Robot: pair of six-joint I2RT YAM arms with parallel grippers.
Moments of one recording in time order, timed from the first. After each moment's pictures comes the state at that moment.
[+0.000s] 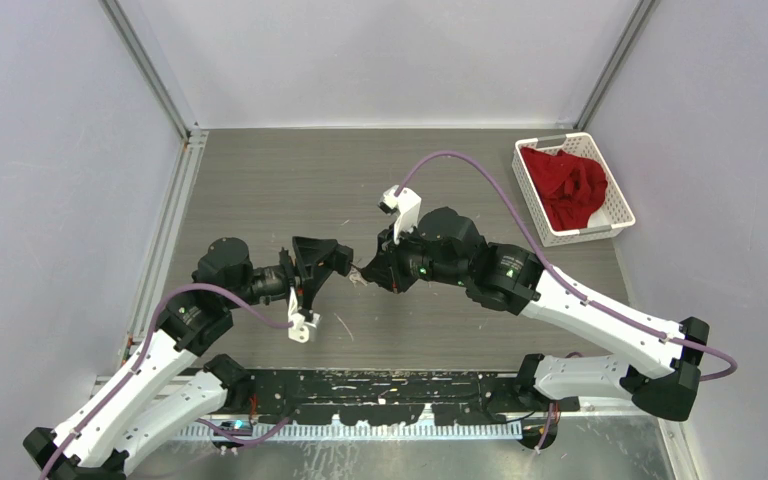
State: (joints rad) left arm -0.62 0.66 0.72 -0.33 0.61 1.47; right arm 1.05 1.14 1.19 -0.48 -0.05 0.40
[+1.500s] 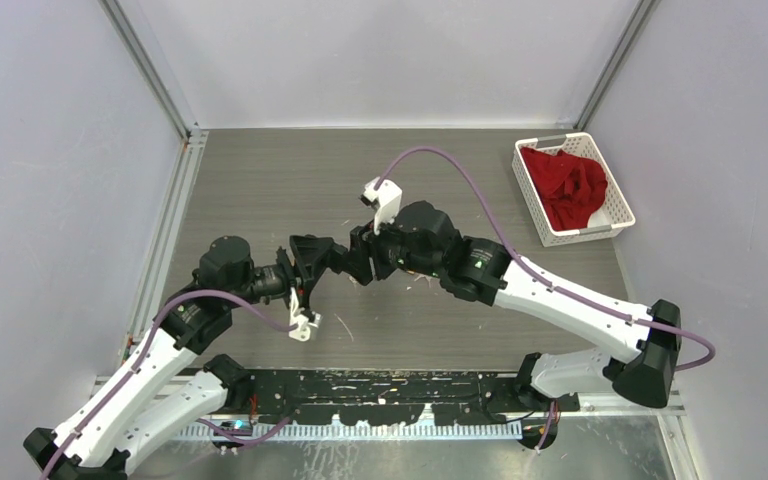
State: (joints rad) left arm -0.61 0.67 0.73 -0.40 0.56 1.59; right arm 1.03 1.27 1.20 -0.32 -0.01 0.36
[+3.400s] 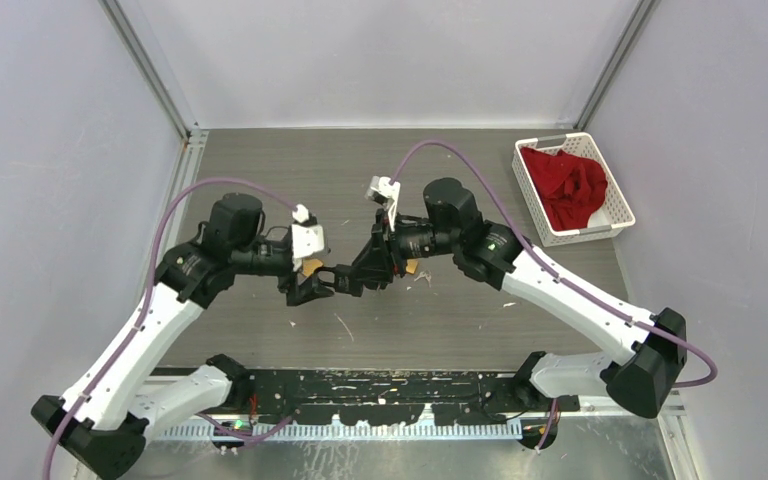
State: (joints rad) left arm -0.56 0.92 1.07 -0.76 0.69 0.65; right arm 0.82 1.24 1.14 -0.22 -0.68 0.24
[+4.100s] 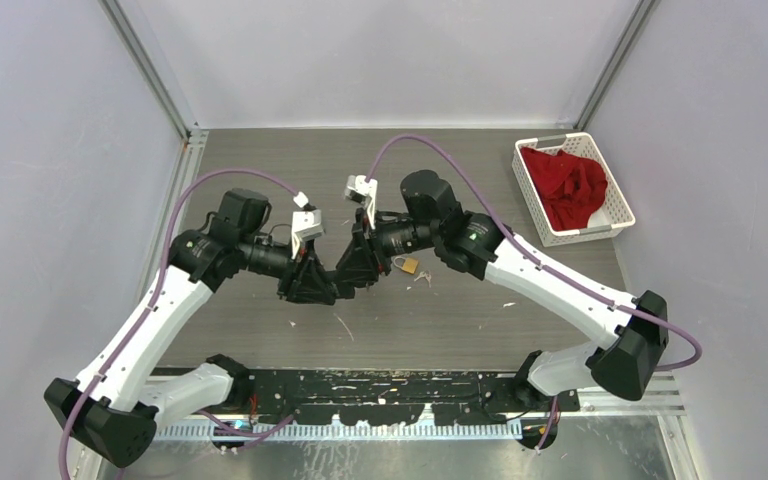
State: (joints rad) left arm -0.46 1.03 1.11 -0.92 1.01 0.34; right arm 0.87 1.35 1.27 -0.28 -0.73 0.21
